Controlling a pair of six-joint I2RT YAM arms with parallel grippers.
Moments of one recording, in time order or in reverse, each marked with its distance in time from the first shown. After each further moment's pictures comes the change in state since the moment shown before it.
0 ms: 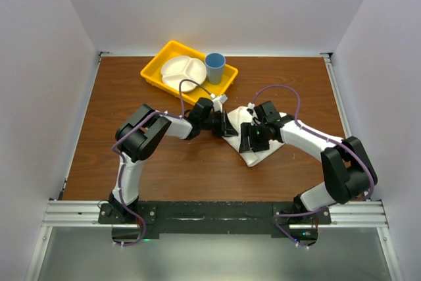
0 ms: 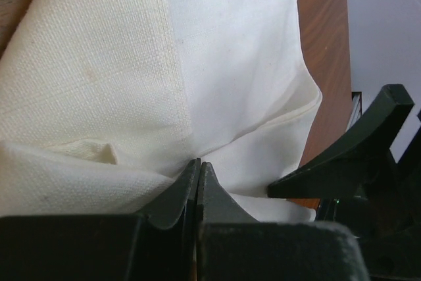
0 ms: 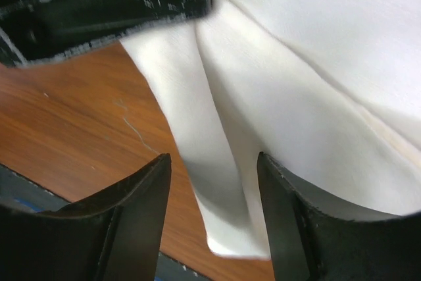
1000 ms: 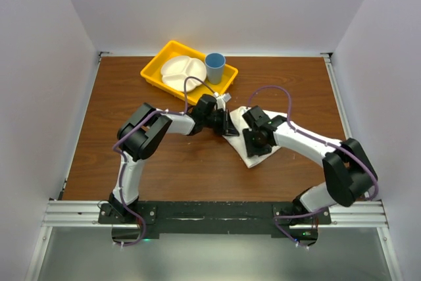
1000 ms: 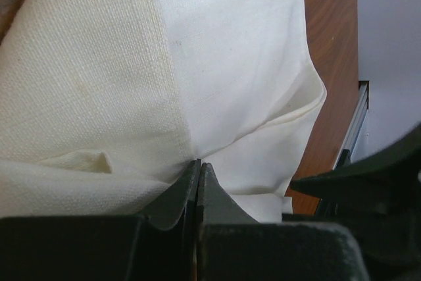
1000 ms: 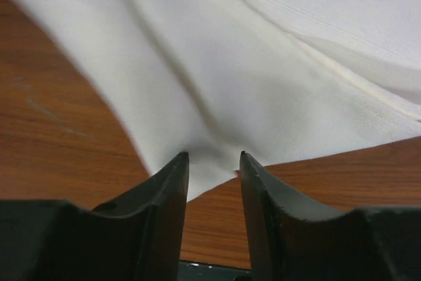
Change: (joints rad) left arm -0.002 0.023 0.089 -0.130 0.033 0.048; right arm 0.125 -0.016 0.055 -0.242 0.330 0.027
